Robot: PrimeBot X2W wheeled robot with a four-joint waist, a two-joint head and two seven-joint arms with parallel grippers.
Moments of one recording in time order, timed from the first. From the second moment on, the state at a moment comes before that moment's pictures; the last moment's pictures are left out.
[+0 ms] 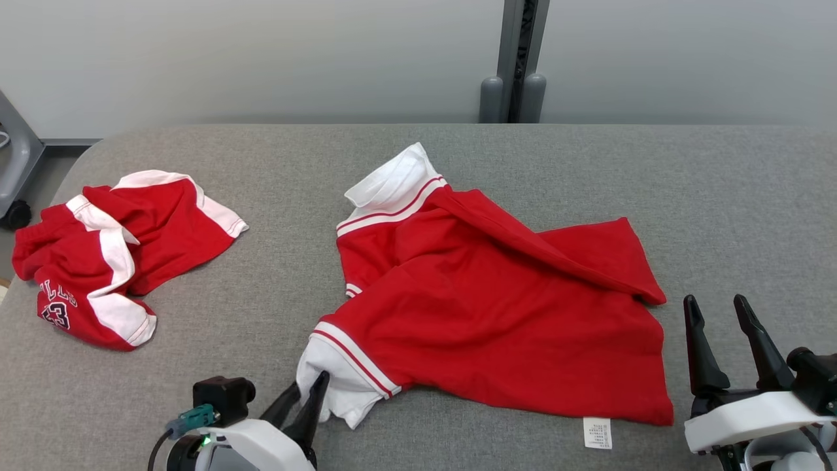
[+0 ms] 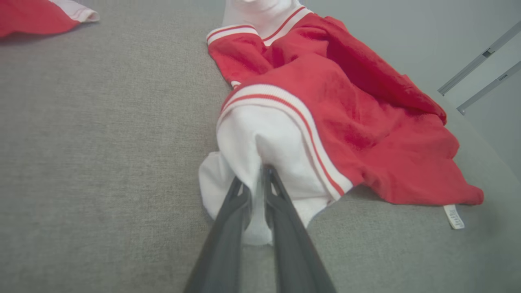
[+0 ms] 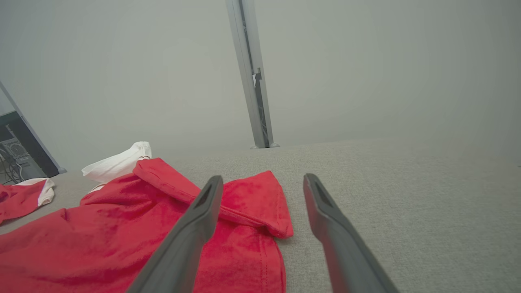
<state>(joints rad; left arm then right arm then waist) -0.19 0.29 -0.64 0.41 -0.85 -0.02 -0.13 -0.07 -0.16 0.07 0.24 0.37 0.13 -0.26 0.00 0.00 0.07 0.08</state>
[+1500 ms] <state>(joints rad) -0.12 0.29 -0.54 0.48 -0.84 -0.03 -0.24 -0.04 -0.17 0.21 0.44 0.48 0.13 -0.26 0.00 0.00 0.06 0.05</state>
